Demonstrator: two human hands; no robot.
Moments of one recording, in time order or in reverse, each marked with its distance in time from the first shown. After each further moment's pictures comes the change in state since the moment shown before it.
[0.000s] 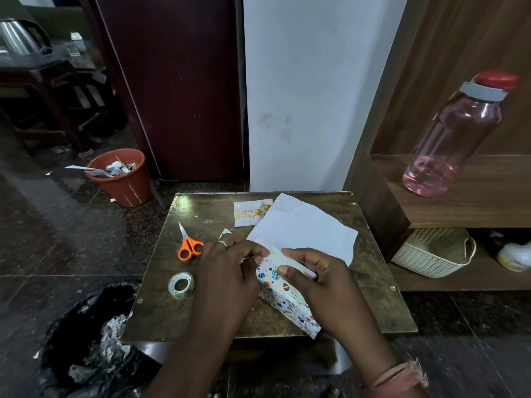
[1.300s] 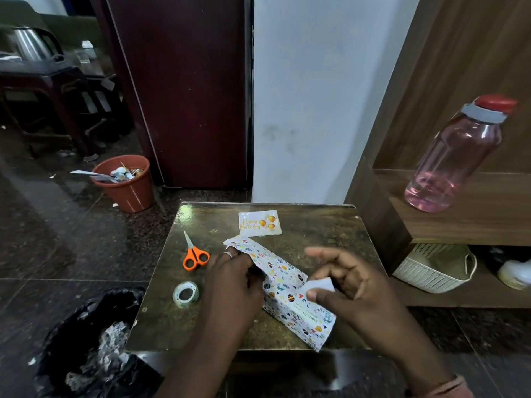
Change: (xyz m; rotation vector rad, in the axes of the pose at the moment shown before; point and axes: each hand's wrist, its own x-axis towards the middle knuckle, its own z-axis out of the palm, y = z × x) left_hand 0.004 -0.007 0.001 0.030 -0.017 0.001; right_hand -0.011 -0.028 -0.046 0.149 -0.205 -0.116
